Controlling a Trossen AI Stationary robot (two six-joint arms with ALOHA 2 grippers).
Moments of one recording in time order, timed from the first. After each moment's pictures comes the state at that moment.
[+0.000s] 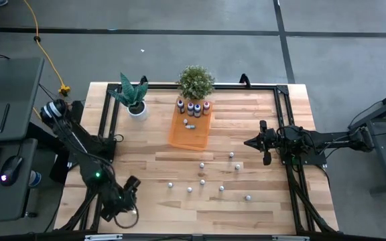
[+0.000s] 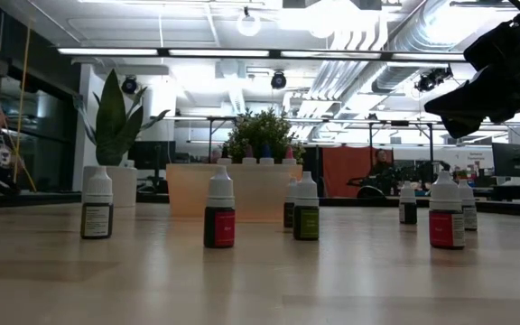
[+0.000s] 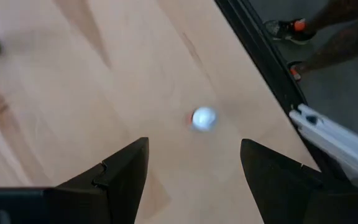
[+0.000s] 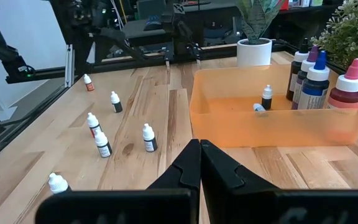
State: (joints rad) left arm -0.95 1.32 0.82 -0.54 -0.04 -0.38; right arm 0.00 0.20 0.01 0.03 0.00 0.13
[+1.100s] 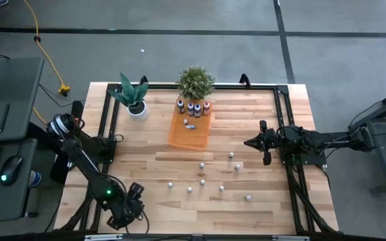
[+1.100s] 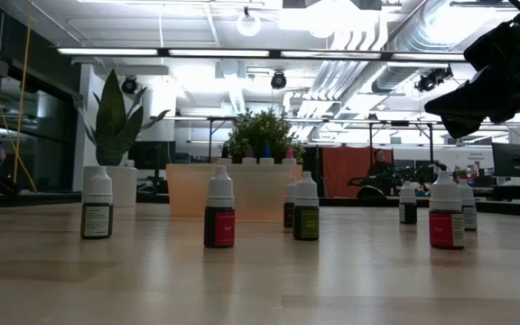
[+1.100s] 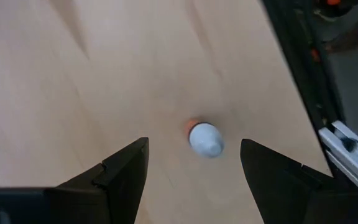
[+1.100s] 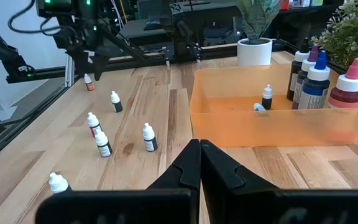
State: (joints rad) left arm -0.96 1.58 0.94 -0.58 -0.02 -0.50; right arm 0.00 0.20 0.01 0.03 0.00 0.13
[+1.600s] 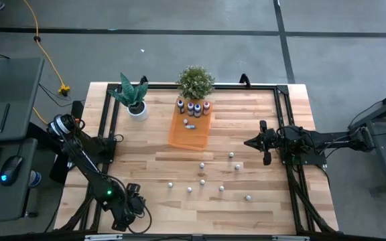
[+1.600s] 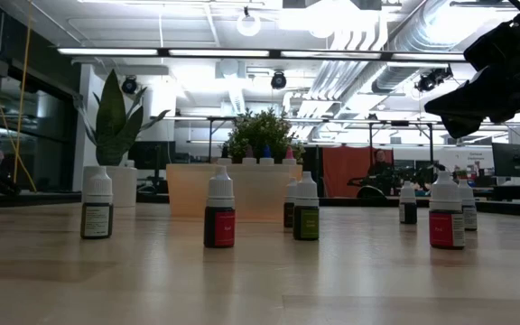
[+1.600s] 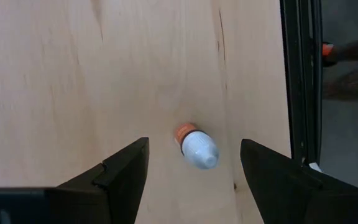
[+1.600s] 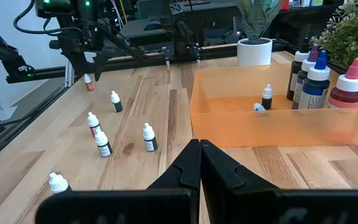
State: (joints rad) left arm -0.96 1.59 0.94 -0.55 -0.02 -0.80; right arm 0.00 0.20 0.01 0.03 0.00 0.13
